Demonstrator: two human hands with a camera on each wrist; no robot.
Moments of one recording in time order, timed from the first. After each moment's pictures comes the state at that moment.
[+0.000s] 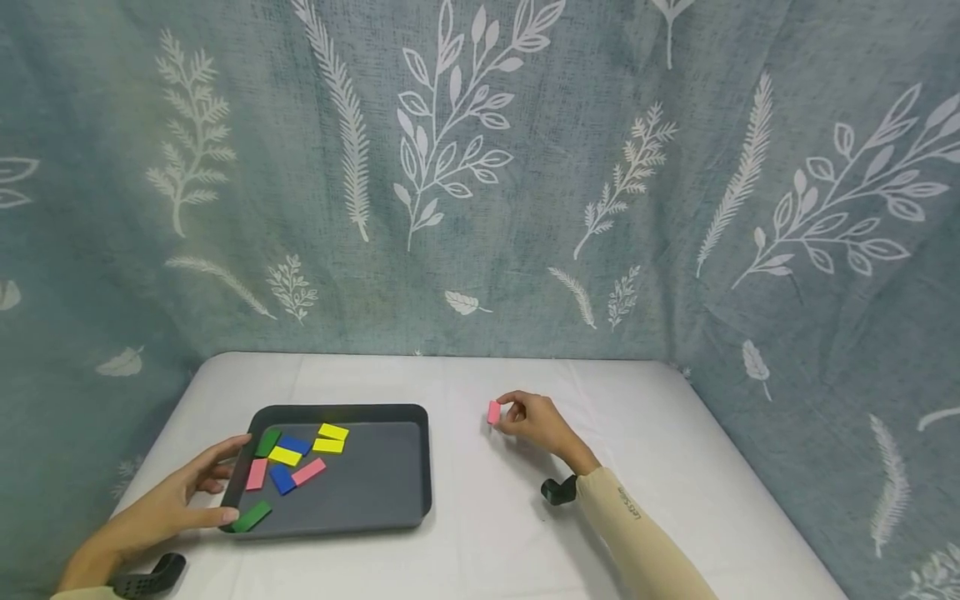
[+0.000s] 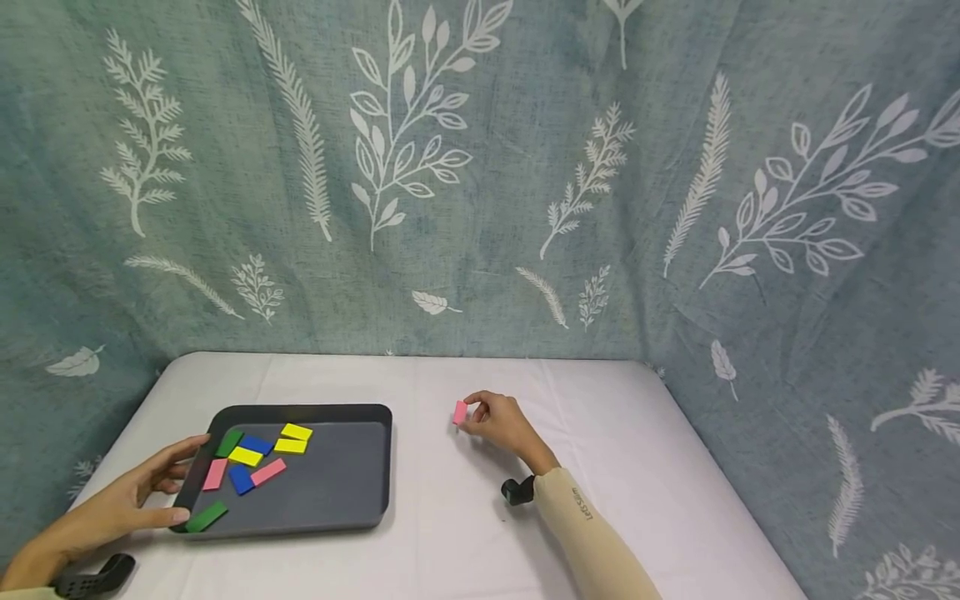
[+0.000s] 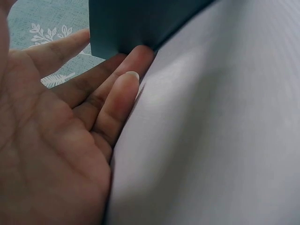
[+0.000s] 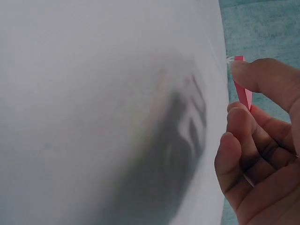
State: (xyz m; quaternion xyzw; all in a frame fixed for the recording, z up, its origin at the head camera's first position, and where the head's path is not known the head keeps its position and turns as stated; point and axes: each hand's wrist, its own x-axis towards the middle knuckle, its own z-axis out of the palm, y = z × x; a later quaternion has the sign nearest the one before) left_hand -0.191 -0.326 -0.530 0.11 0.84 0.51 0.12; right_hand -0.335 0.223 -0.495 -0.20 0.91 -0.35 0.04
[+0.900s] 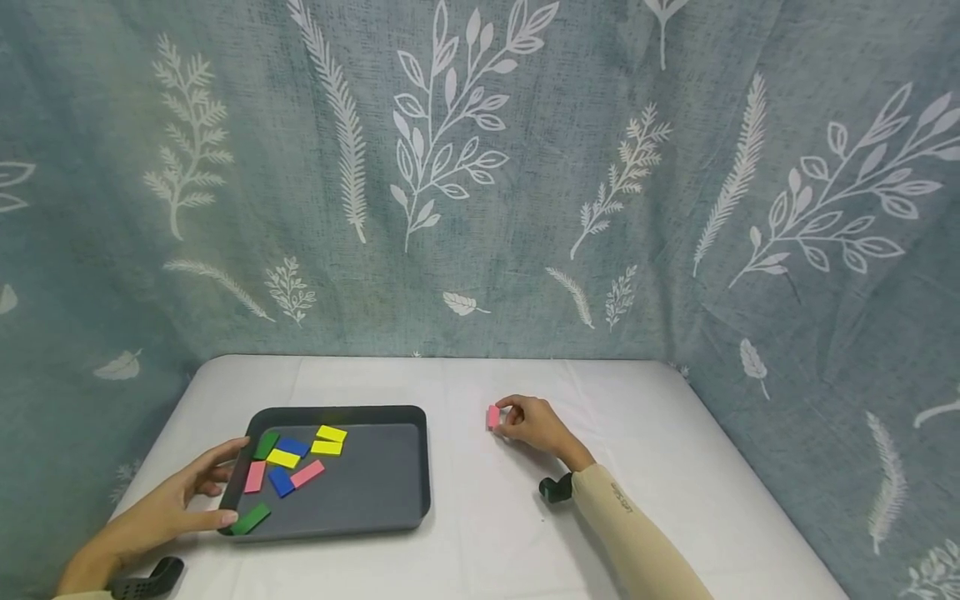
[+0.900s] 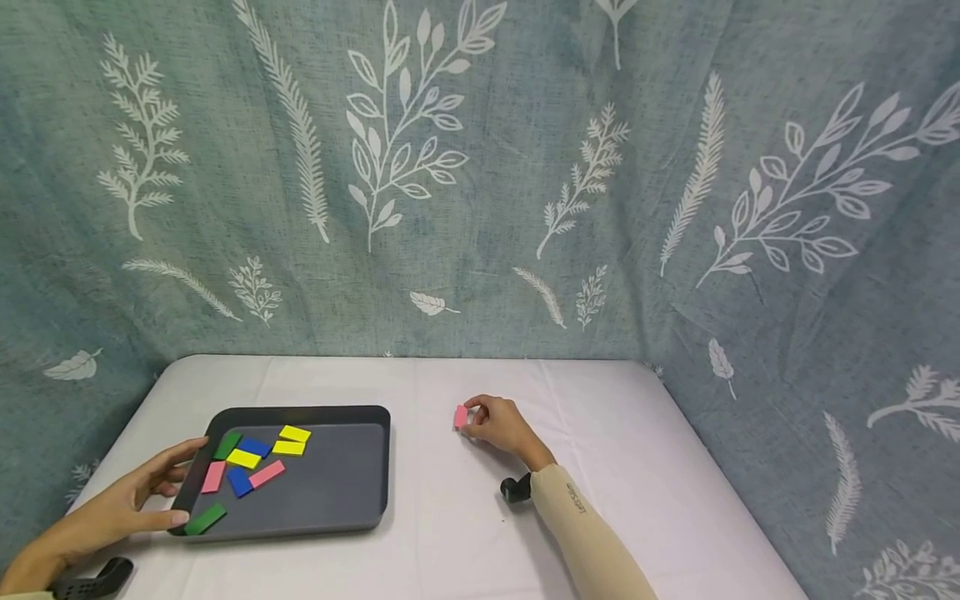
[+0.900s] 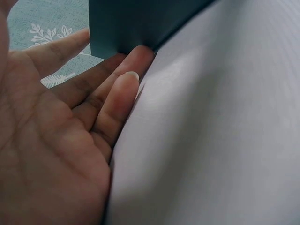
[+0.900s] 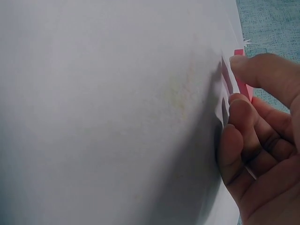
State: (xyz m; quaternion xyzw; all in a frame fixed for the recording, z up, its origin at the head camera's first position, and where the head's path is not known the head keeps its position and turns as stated) left_hand -0.190 -0.322 -0.528 0.09 0.86 0.49 0.13; right_hand -0.346 0.231 -0.513 -0.20 0.92 -0.34 0.06
